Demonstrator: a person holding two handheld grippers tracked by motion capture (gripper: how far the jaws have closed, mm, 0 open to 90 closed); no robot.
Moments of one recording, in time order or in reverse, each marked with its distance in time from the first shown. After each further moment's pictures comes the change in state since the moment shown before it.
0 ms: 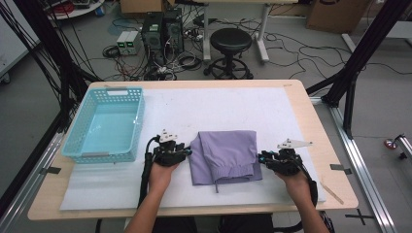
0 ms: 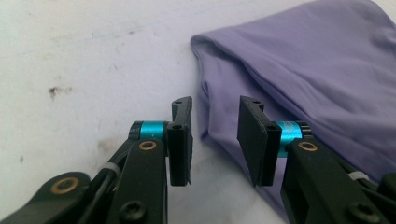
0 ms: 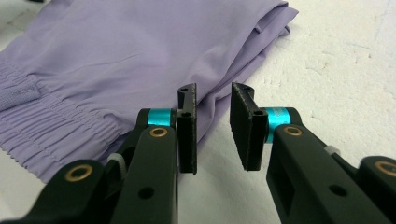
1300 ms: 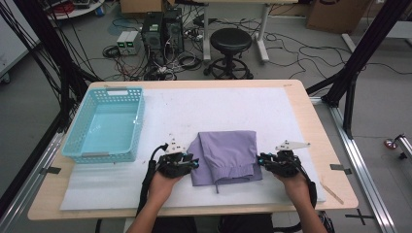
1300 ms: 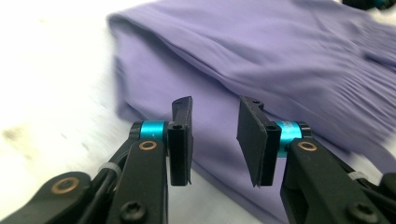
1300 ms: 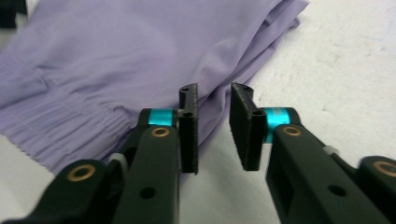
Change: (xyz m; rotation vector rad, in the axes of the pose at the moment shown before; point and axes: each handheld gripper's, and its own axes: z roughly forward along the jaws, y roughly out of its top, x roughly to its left) left arm -0.023 -0.002 0.001 0.039 -0.080 0.108; right arm 0.006 -0.002 0.003 0.030 0.004 -0.011
